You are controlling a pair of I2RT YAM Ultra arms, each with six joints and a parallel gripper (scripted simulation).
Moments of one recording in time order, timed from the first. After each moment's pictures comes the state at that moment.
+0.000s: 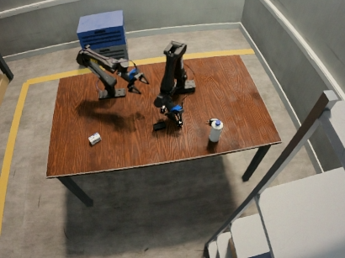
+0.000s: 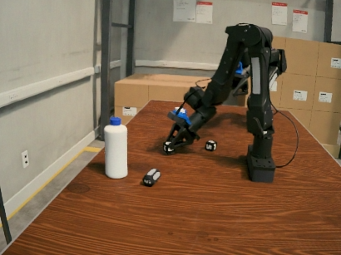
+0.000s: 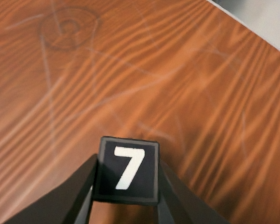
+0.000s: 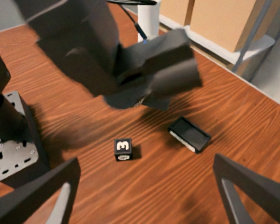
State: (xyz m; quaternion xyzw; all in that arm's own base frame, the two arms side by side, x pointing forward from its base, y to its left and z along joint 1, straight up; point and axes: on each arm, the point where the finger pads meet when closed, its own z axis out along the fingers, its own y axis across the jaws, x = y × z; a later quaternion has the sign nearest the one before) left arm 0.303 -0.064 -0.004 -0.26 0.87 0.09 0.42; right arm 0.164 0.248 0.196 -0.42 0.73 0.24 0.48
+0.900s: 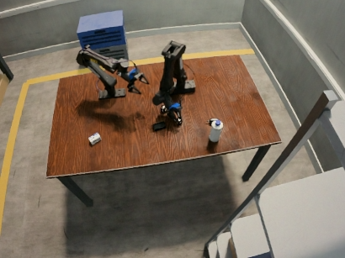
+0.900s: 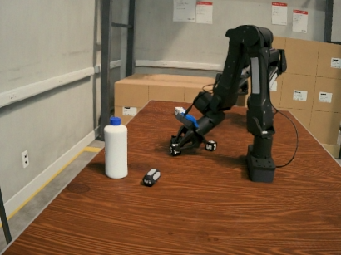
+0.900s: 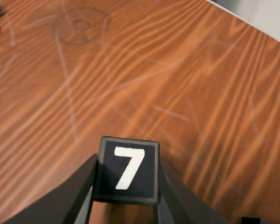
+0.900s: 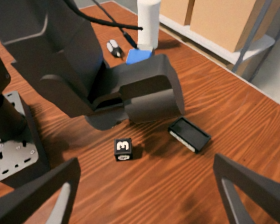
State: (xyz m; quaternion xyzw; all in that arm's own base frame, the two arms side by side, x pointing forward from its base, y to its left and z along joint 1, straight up) left arm 0.282 -0.063 -0.010 -0.24 0.86 0.11 0.45; right arm 0.164 0.248 0.196 -0.42 0.73 0.24 0.48
